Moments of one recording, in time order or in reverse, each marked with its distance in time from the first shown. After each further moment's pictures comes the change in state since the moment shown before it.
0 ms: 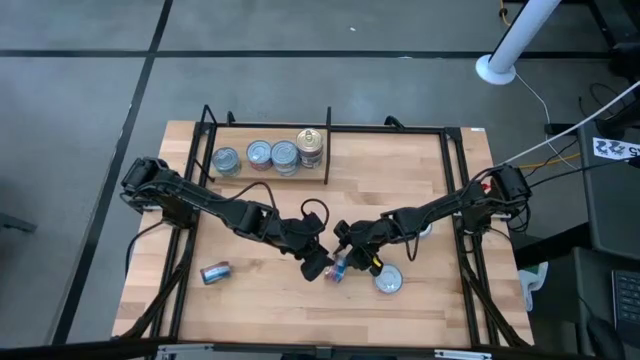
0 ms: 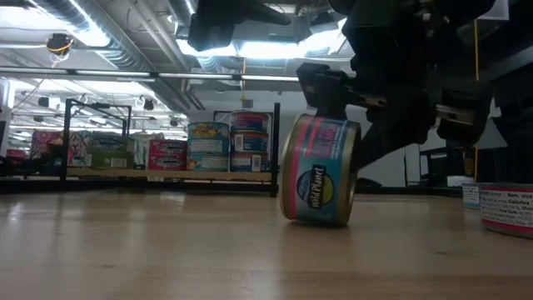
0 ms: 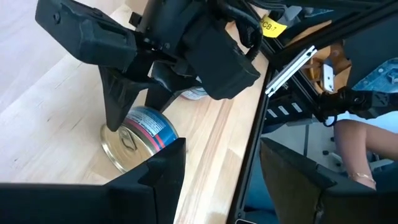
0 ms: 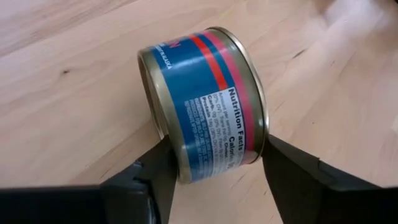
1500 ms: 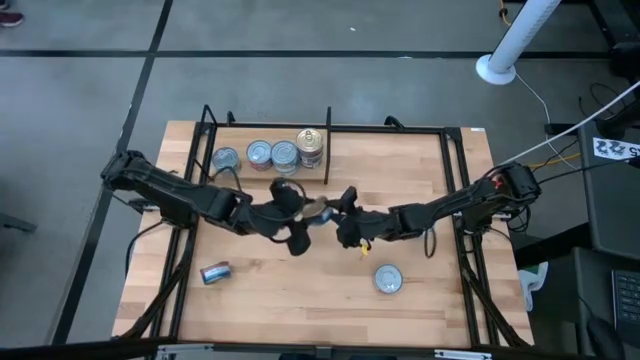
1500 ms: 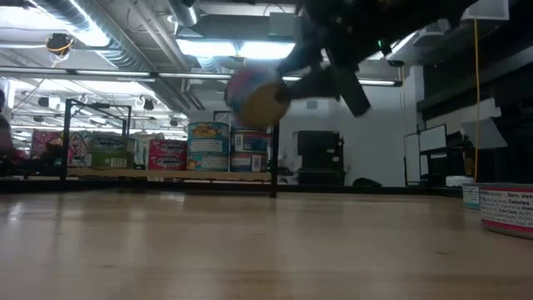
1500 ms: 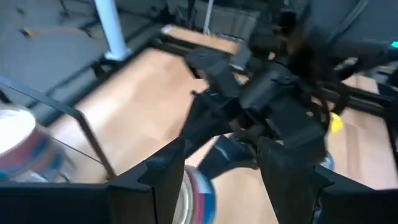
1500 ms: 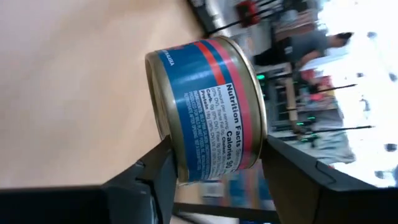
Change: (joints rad) left arm -0.019 -0.198 0.000 -0.128 -0.573 0.530; right arm 0.000 -0.078 0.024 0.237 0.769 -0.245
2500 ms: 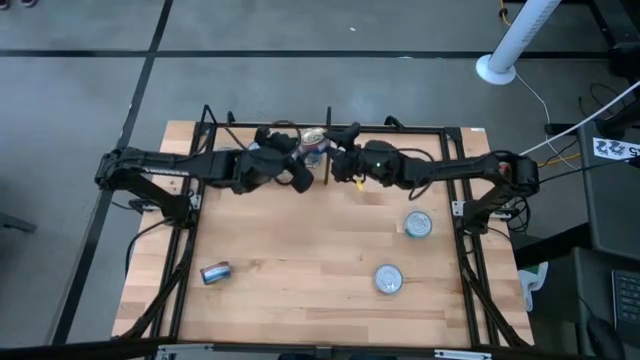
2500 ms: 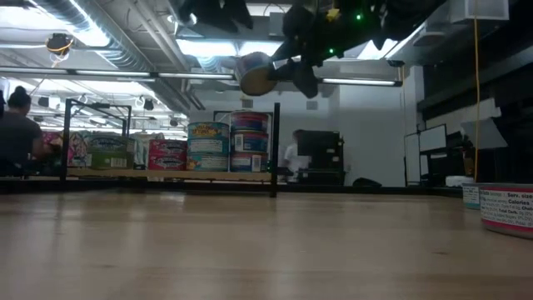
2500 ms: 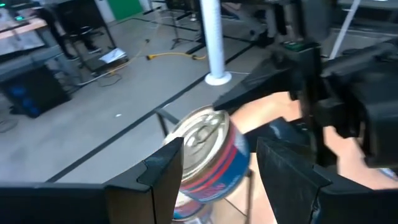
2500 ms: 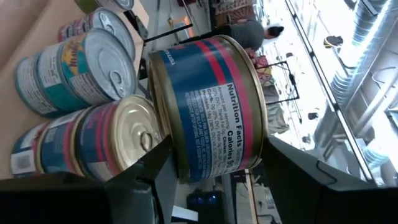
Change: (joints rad) left arm 0.320 -0.076 0.000 0.001 -0.150 0.213; right arm -0.426 -0.042 0.106 0.178 -0.211 -0.303
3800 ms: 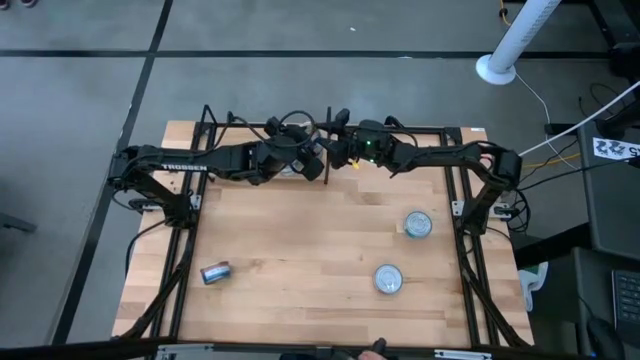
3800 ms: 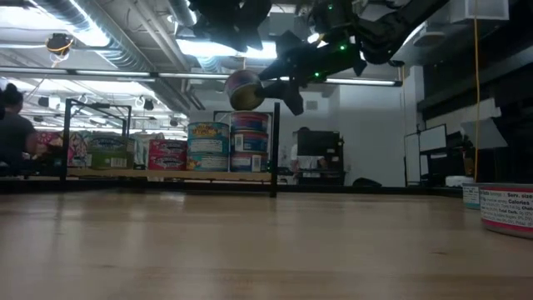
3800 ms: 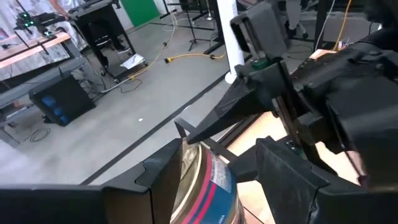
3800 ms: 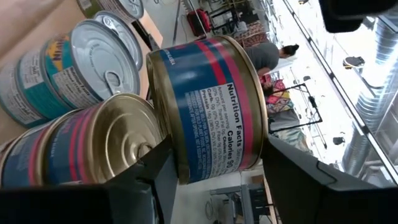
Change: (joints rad) left arm 0.118 0.103 0.000 0.129 0.019 0.148; right arm -0.176 0.134 0.071 0.061 -0.327 0.023
